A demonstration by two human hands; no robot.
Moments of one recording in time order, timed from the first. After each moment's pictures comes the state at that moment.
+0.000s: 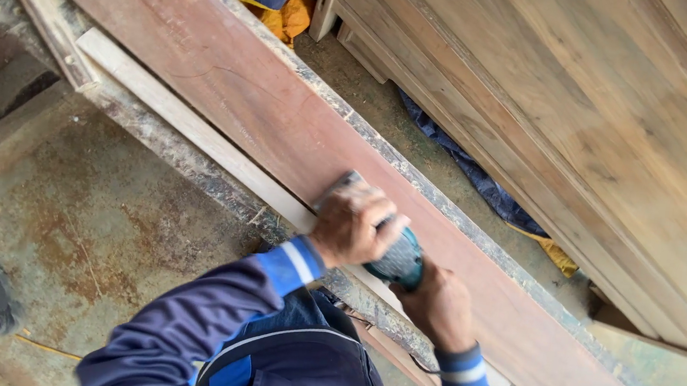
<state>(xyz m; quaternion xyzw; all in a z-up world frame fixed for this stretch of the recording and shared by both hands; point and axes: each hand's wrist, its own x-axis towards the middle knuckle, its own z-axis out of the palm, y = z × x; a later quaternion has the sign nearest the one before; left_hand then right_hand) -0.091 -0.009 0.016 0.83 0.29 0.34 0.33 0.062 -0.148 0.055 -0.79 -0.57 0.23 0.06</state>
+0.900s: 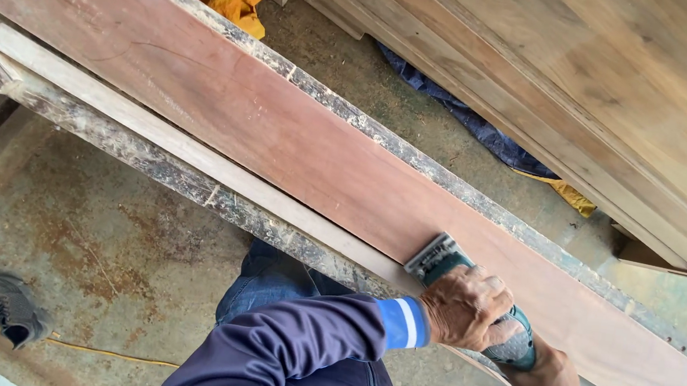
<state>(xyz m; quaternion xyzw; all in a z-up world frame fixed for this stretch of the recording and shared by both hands) 0.065 -0.212 0.004 0.87 0.13 0.28 0.38 0.216 -0.389 0.037 -0.87 -0.38 0.30 0.04</state>
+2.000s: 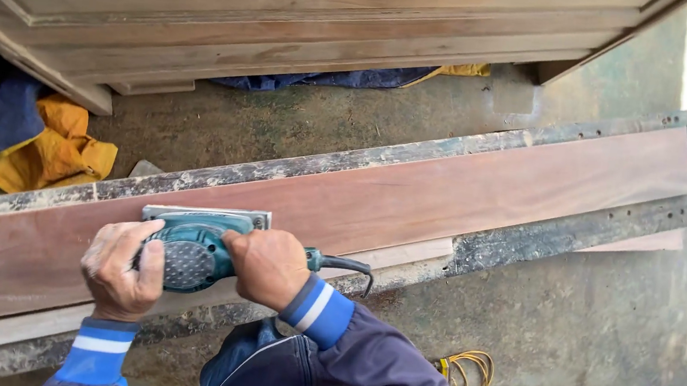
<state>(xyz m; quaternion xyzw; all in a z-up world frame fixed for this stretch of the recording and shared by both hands) -0.090 0.030 0.040 0.91 0.18 0.27 0.27 0.052 -0.141 0.048 -0.81 -0.49 0.21 0.23</state>
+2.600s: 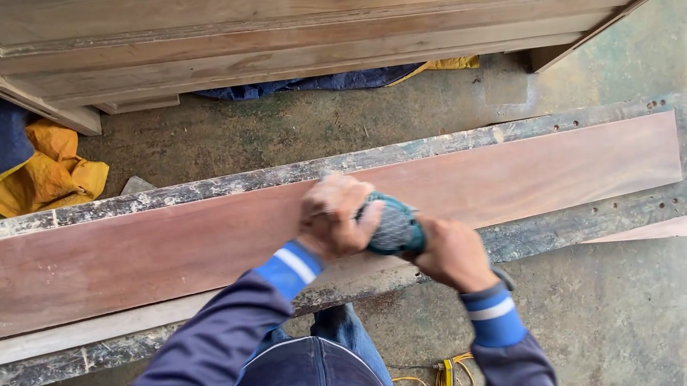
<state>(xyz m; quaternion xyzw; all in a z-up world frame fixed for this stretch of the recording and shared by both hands) 0.155 -0.175 0.011 0.89 -0.01 0.28 0.37 0.229 -0.384 0.045 -0.92 -0.28 0.27 0.10</state>
